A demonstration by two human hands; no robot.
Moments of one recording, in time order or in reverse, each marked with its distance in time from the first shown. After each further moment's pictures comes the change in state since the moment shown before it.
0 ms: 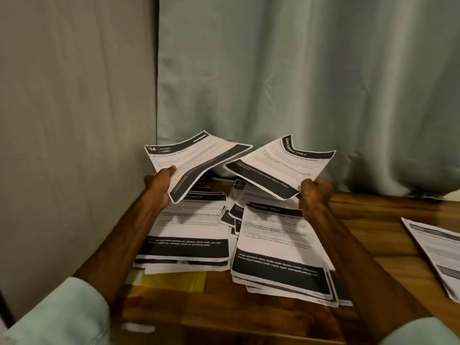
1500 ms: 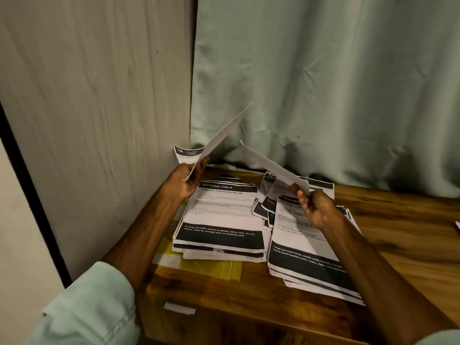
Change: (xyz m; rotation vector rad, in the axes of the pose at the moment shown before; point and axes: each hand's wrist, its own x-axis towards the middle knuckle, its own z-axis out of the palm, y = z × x) left_hand 0.018 0.007 -0.044 -0.538 -0.343 -0.323; right_hand -0.038 0.044 0.038 0.295 -0.336 0.448
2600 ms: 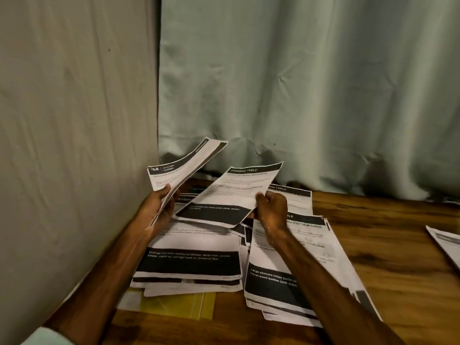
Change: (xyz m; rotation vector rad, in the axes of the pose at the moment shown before) left_hand 0.043 -0.032 -0.034 0.138 0.061 0.066; right_hand 0.001 0.038 0.049 -0.507 0.041 -0.492
